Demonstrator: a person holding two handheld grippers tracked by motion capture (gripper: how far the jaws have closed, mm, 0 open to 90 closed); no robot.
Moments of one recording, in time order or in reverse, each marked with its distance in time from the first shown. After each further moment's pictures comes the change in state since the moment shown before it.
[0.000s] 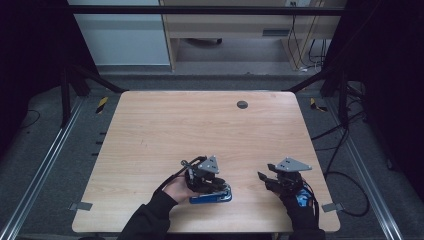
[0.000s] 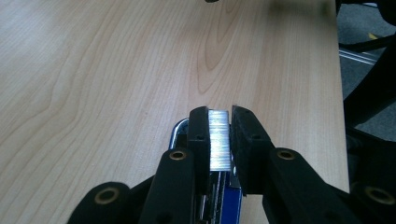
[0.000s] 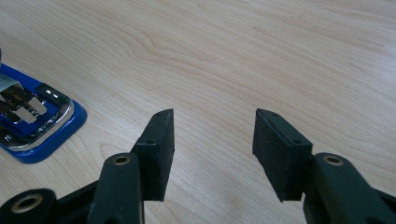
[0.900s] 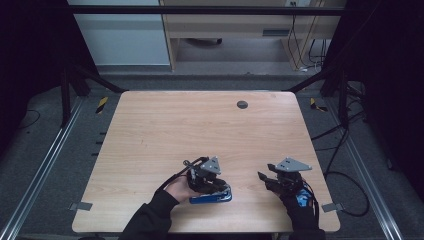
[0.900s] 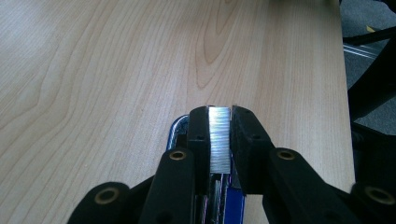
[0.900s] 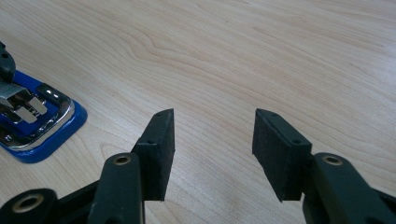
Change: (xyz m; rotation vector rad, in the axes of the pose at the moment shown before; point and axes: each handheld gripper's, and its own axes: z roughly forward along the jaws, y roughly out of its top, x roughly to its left) left arm 0.003 -0.001 0.008 0.027 -0.014 0.006; right arm 0.000 0.000 0.000 0.001 0.001 0.000
